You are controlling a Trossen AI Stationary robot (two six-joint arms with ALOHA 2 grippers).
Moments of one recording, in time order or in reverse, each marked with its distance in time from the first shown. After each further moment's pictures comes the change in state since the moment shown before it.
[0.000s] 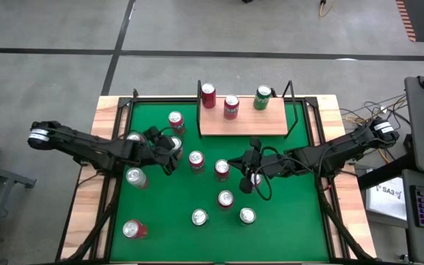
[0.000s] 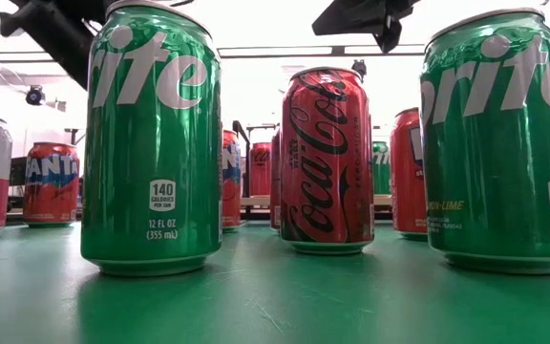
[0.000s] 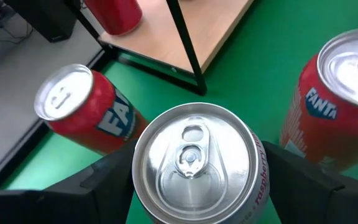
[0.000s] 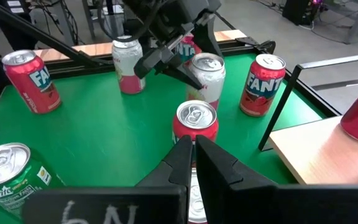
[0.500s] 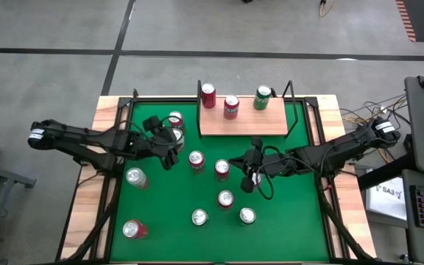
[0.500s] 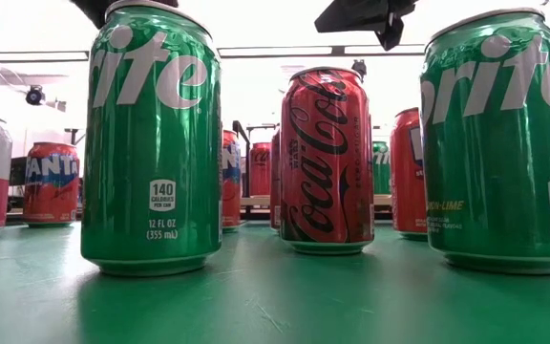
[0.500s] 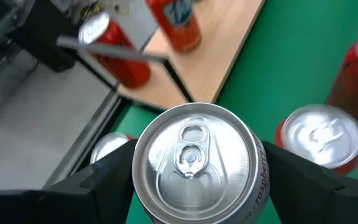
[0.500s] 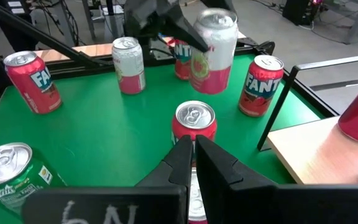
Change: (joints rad) left arm 0.000 0.000 0.298 -0.233 0.011 0.156; right arm 0.000 -0.022 0.000 -0.024 0.000 0.000
